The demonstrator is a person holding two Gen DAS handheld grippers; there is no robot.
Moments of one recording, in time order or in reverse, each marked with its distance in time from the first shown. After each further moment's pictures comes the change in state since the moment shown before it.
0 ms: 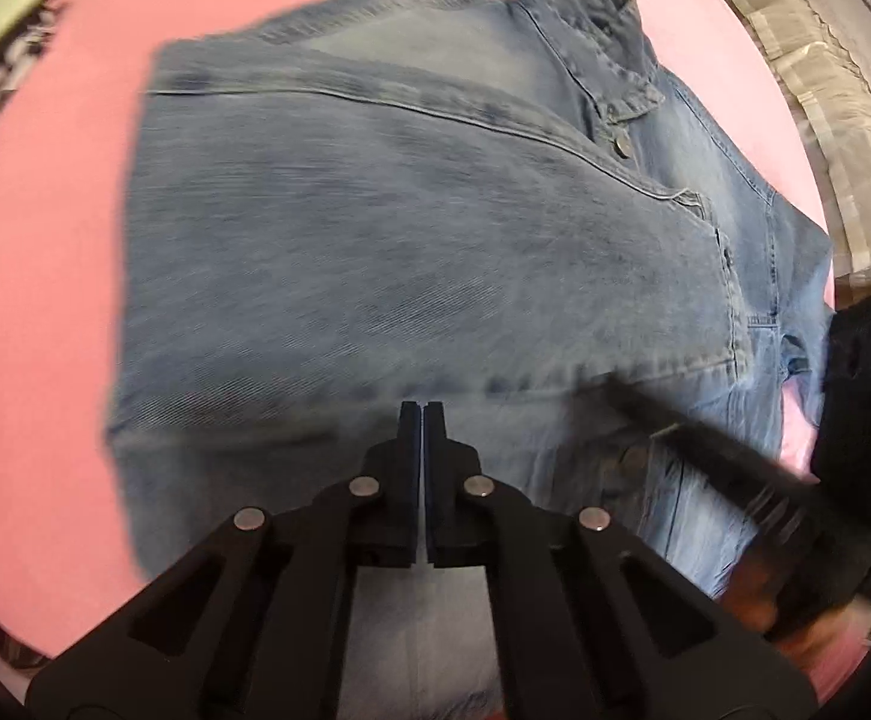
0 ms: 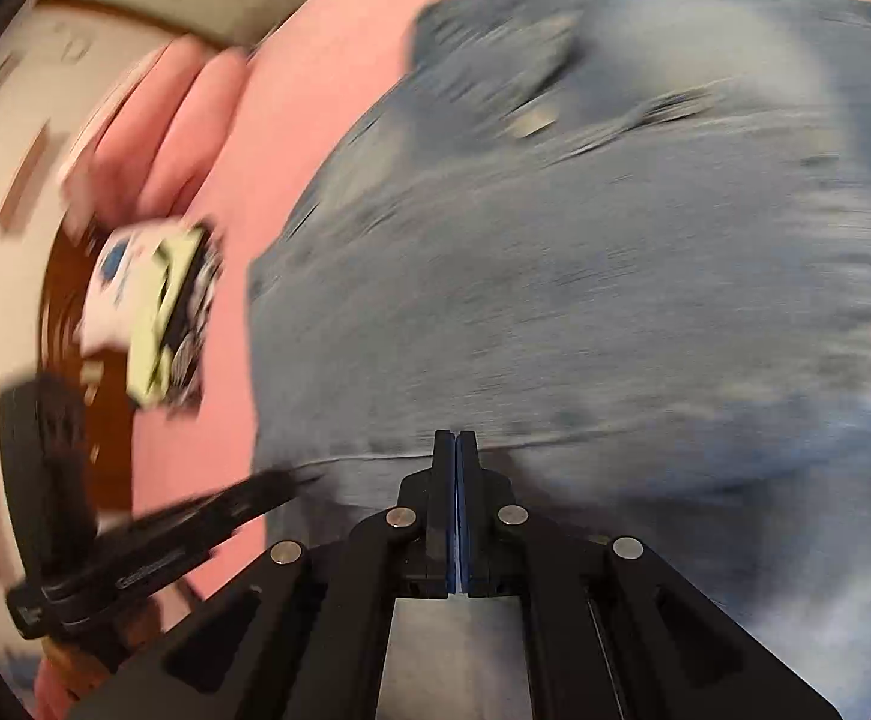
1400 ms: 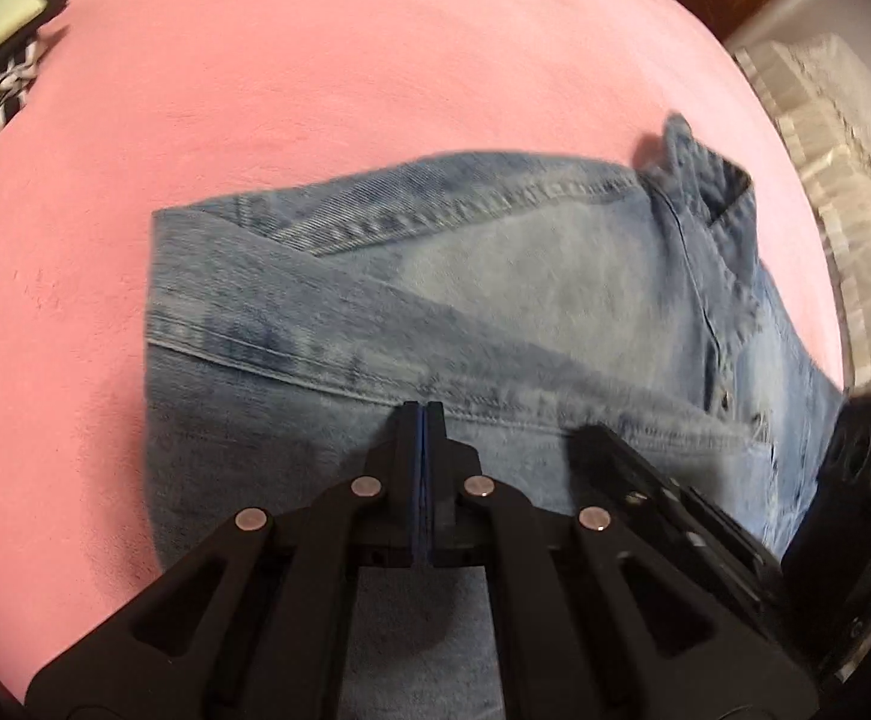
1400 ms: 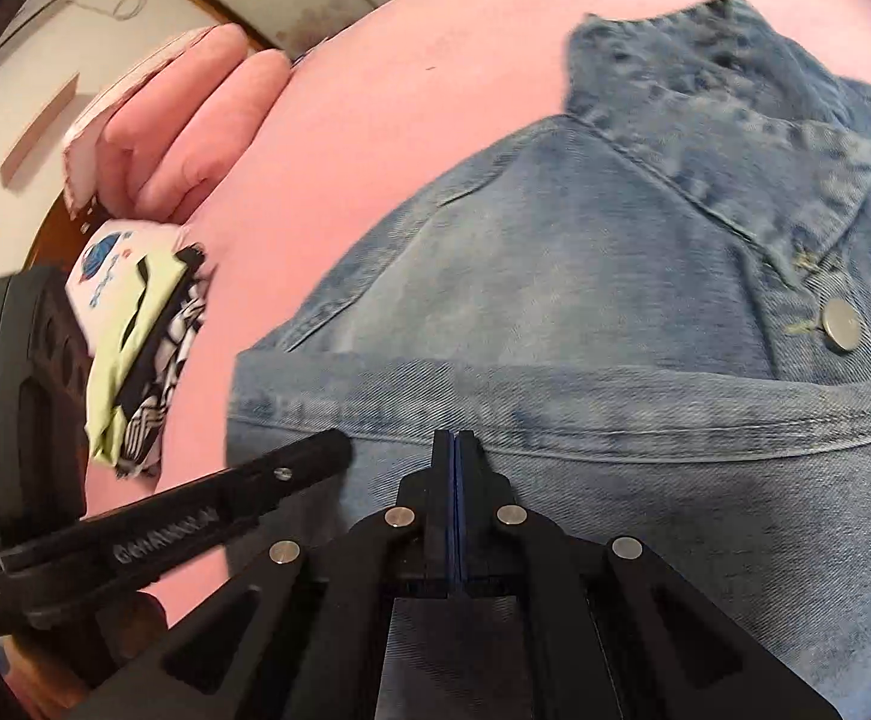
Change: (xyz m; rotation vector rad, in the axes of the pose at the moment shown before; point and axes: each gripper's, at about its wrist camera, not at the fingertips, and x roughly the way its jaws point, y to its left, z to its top) left arm 0.037 0.086 0.113 -0.128 -0.207 -0.036; right arm 0.071 0.034 0.100 -0.110 -0.220 -0.097
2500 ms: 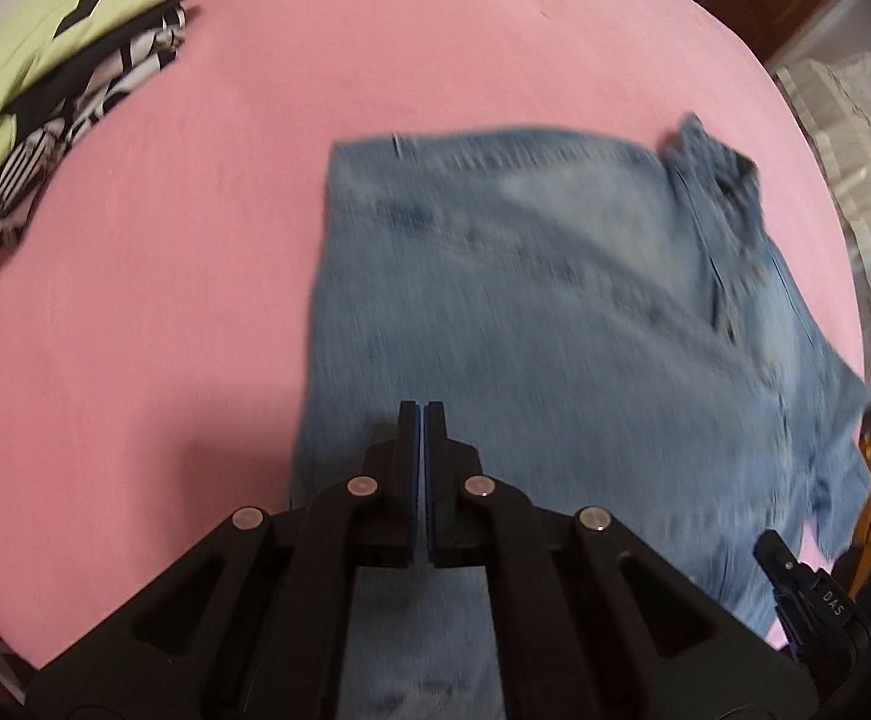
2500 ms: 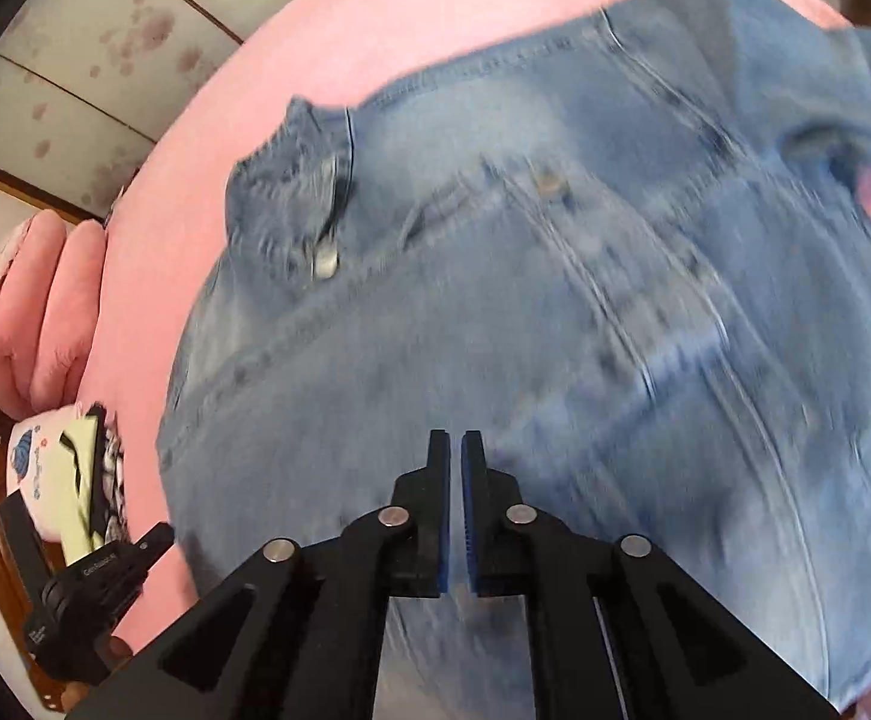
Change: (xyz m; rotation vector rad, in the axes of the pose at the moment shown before) left arm -0.075 0.027 -0.063 -0.041 -0.001 0.127; right arm -0.166 -0.084 -0.099 0.463 -0.064 -0.272
